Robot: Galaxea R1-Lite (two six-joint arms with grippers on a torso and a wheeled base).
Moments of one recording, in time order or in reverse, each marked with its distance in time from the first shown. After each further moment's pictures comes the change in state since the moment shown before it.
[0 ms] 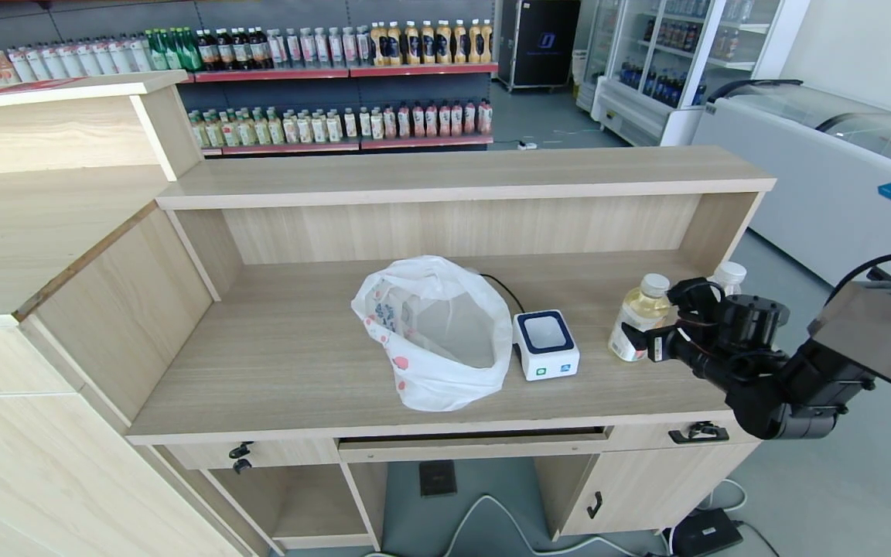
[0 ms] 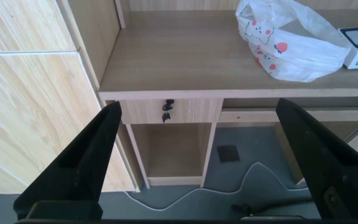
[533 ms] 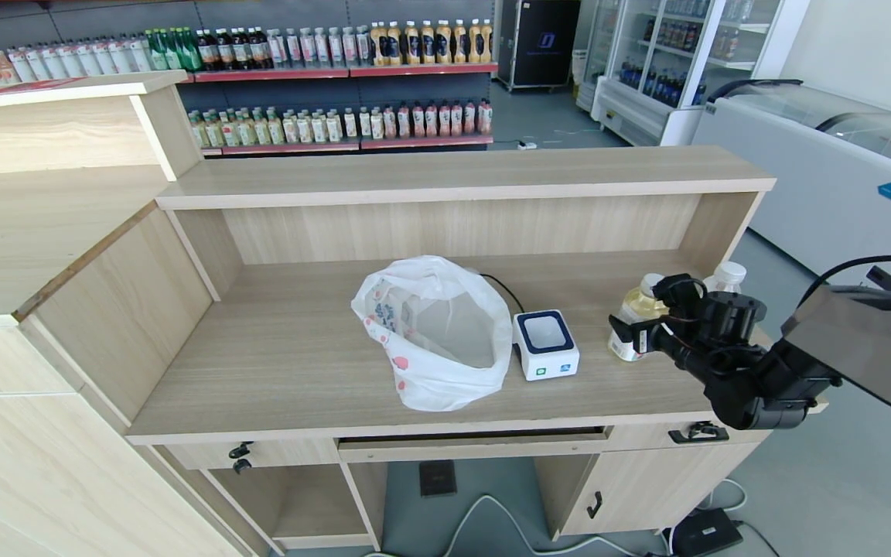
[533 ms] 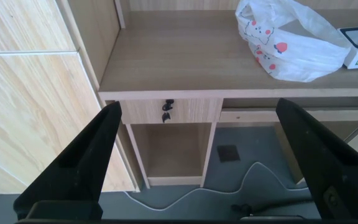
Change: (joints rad) left arm 0.000 0.000 0.000 0.000 0.000 0.000; right arm 0.026 0.079 -0.134 0.008 0.002 0.010
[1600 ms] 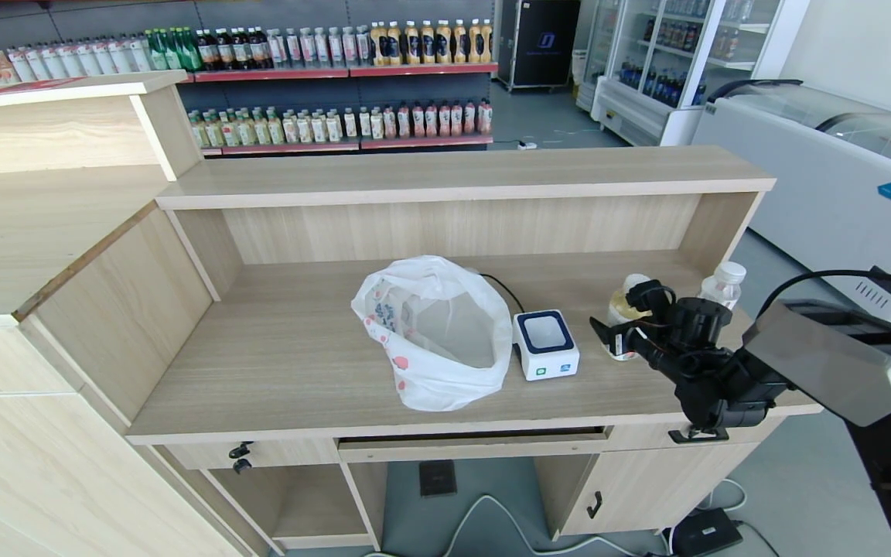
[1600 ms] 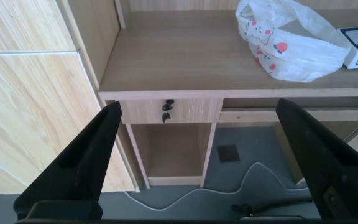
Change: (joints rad) left arm 0.000 0.000 0.000 0.000 0.000 0.000; right arm 0.039 0.123 -0.151 0.000 0.048 -0.027
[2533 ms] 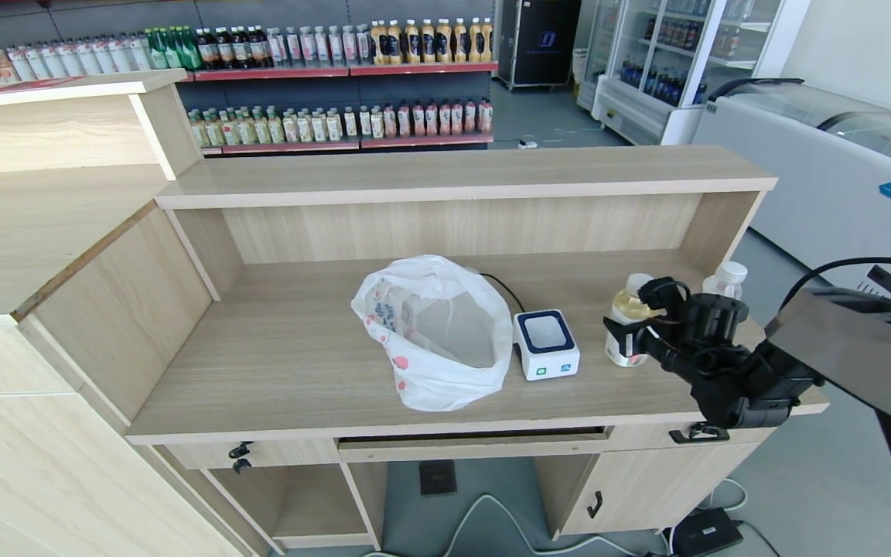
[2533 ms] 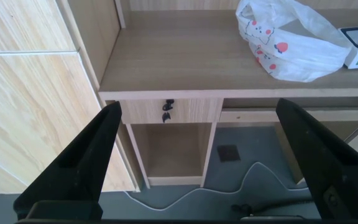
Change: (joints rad) left arm 0.000 0.000 0.000 0.000 0.000 0.000; right arm -0.009 -0.126 0.125 0.033 0.000 0.057
